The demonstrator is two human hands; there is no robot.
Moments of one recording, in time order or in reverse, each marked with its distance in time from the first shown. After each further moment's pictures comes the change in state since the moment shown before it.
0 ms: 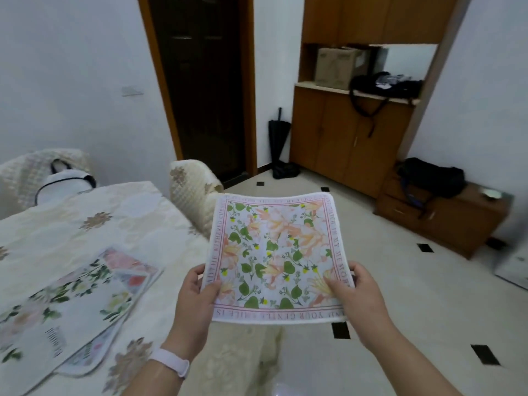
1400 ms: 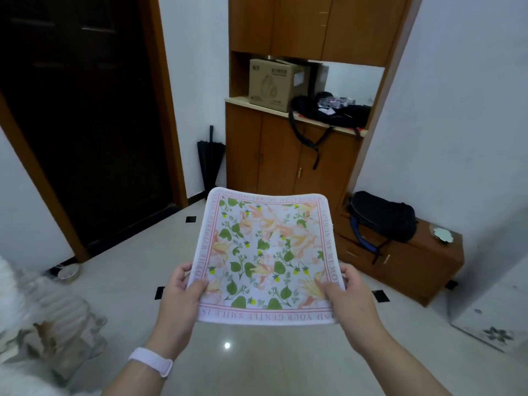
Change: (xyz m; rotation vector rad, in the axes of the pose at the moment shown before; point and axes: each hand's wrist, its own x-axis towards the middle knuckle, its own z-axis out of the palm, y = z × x) left_hand 0.486 -0.042 0.404 0.029 -0.213 -0.021; right_hand 0.555 -0.051 -0.149 0.011 0.204 0.010
